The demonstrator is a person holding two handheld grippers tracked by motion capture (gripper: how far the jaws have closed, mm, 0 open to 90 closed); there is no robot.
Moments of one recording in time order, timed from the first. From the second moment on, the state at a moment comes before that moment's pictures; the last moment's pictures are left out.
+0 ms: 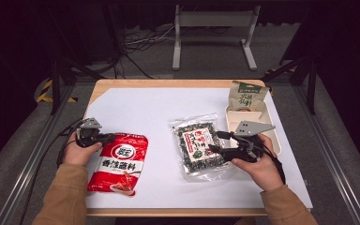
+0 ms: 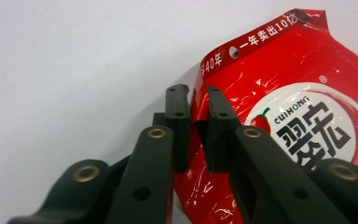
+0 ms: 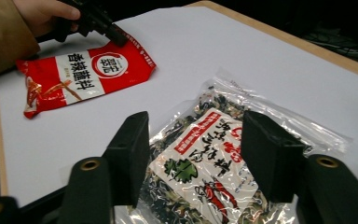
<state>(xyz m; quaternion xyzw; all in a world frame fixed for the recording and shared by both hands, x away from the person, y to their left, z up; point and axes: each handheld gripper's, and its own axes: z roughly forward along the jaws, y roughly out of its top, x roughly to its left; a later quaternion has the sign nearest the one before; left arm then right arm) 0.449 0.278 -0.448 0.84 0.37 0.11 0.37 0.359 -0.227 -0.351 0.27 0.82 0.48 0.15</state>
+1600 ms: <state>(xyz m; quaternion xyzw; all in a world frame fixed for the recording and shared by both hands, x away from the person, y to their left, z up) 0.364 0.259 -0.303 0.82 0.24 0.11 0.51 0.345 -0.201 -0.335 0.21 0.84 0.51 0.03</state>
